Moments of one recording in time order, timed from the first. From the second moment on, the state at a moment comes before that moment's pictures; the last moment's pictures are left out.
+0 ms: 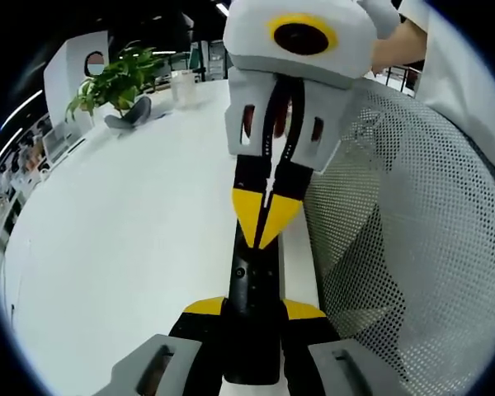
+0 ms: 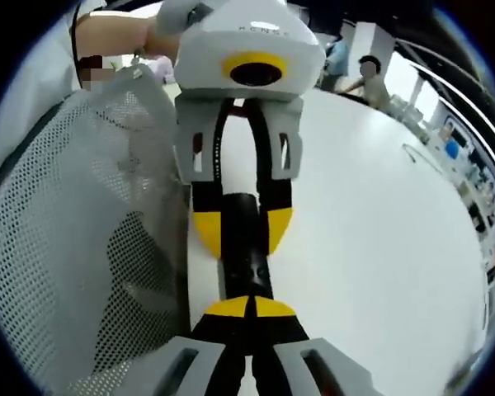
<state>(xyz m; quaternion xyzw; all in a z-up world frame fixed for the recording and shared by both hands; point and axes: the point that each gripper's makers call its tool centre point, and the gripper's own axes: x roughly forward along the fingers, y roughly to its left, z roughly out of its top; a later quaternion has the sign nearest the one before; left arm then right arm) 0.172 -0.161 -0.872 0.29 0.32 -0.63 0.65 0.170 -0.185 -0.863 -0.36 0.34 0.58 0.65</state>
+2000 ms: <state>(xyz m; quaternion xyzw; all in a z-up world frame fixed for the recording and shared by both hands) 0.172 -0.160 -0.870 0.26 0.31 -0.63 0.66 0.158 -0.164 -0.862 -0.31 0.33 0.55 0.70</state>
